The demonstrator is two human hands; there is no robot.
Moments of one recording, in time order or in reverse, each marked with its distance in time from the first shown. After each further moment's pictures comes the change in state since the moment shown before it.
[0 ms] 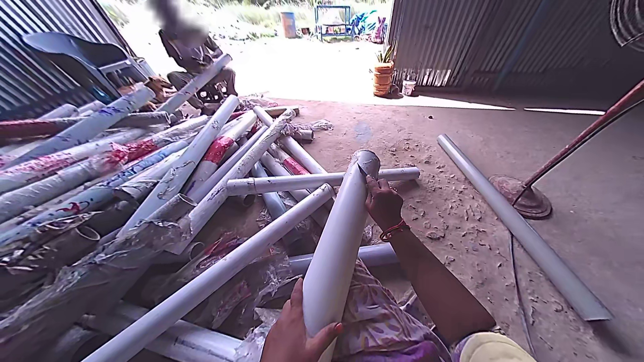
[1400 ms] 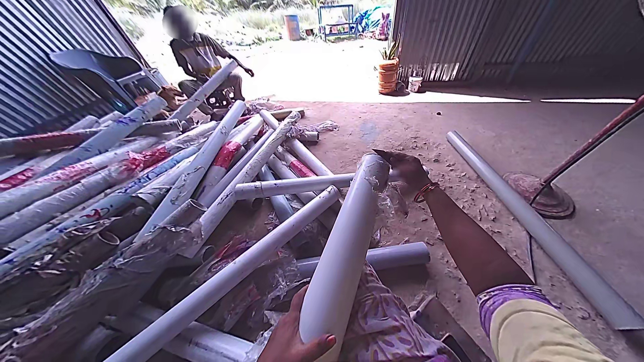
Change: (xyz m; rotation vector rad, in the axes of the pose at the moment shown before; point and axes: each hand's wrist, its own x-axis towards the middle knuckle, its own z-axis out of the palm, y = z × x) left_hand 0.018 -0.033 -0.004 -0.332 -0.098 0.140; right_hand 0.105 0.094 0.002 0.706 -0.145 -0.117
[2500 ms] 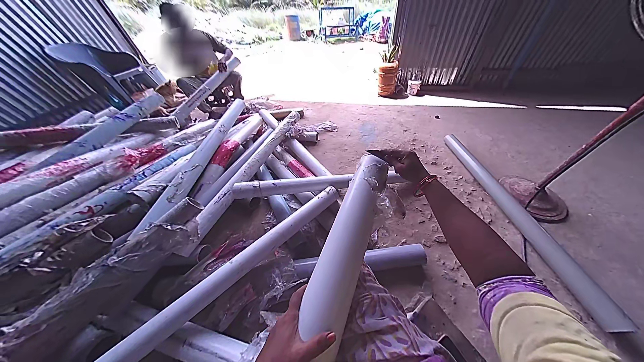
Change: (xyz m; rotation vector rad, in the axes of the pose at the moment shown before) left_hand 0.000 0.004 0.000 -0.001 0.016 -0.022; right_hand 0.019 -0.008 -0.005 -0.157 -0.082 -0.144
